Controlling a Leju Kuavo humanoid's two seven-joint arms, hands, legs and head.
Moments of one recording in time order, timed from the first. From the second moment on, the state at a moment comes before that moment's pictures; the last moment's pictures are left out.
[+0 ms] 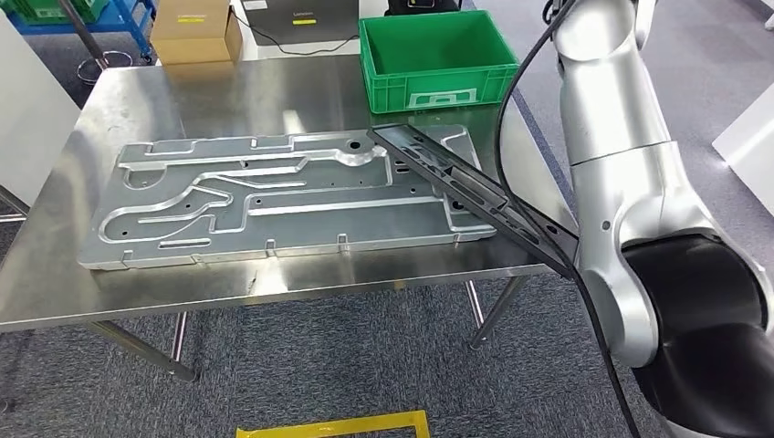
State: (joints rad) left arm -0.12 -0.13 -1.26 -0.14 1.56 0.24 -0.27; right arm -1.37 0.09 0.20 -0.81 0.53 -0.38 -0.36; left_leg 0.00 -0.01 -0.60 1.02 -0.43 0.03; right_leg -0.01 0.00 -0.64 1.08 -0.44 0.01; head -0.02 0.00
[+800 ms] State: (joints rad) left arm -0.11 -0.13 -1.12 -0.14 1.56 0.26 -0.29; right arm -0.73 0.06 0.41 -1.53 0.31 -0.49 -0.47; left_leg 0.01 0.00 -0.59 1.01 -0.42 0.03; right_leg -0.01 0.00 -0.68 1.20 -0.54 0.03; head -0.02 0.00
